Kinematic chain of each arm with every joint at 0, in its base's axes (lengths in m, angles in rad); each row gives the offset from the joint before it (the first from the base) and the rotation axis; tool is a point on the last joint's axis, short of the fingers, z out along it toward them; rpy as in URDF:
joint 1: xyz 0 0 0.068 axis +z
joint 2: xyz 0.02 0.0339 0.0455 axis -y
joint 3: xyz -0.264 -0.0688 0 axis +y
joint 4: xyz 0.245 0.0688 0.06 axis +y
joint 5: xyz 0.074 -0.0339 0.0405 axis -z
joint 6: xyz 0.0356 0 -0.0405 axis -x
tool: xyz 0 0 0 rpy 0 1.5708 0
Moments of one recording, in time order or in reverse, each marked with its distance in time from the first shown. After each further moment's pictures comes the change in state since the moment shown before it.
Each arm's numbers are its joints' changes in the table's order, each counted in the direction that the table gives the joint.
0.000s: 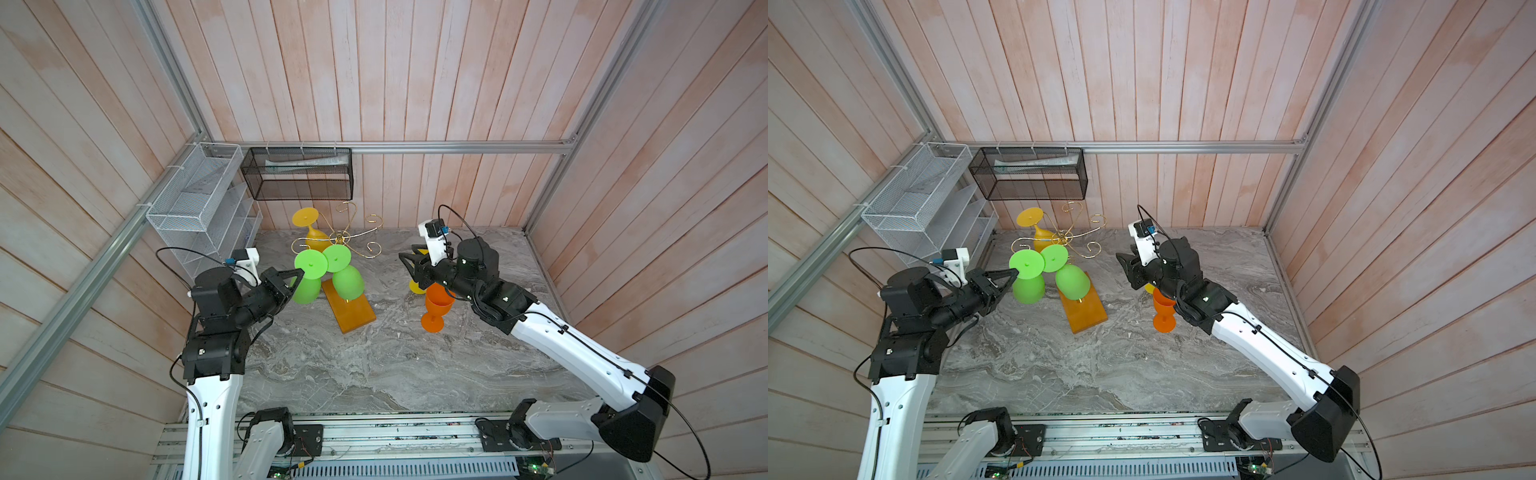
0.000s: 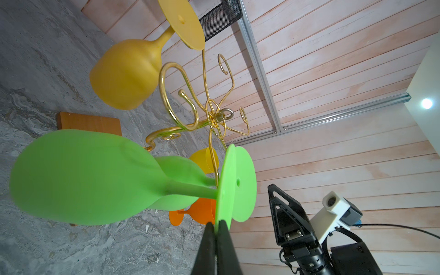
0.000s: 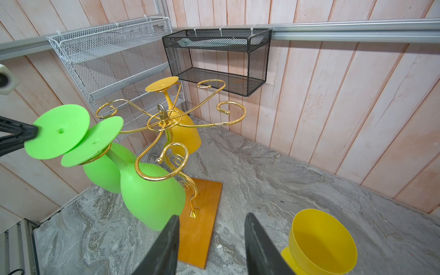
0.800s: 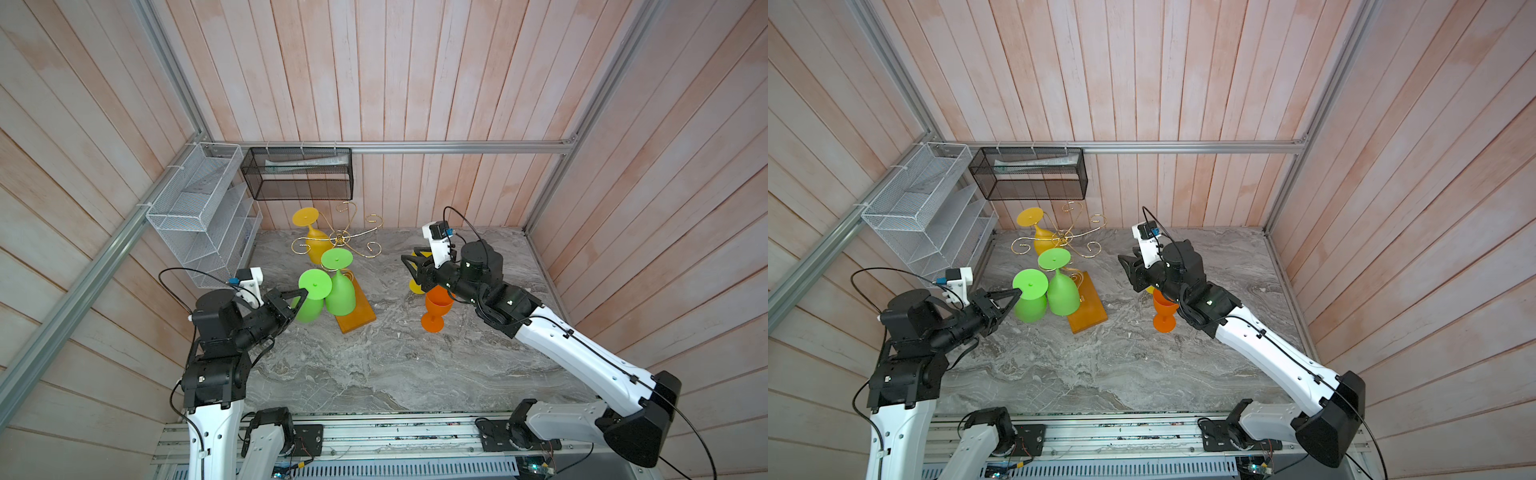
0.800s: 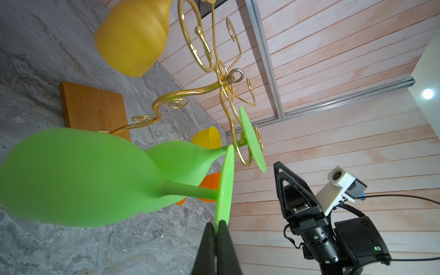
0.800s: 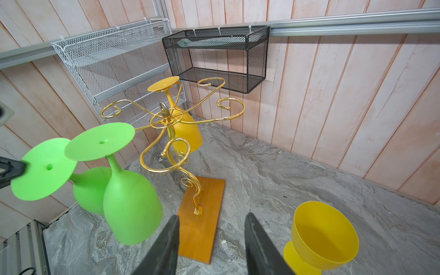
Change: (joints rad) left arm 0.000 0.140 0.105 0.085 0.049 -0.008; right arm 0.002 0.030 0.022 0.009 0.004 -0.039
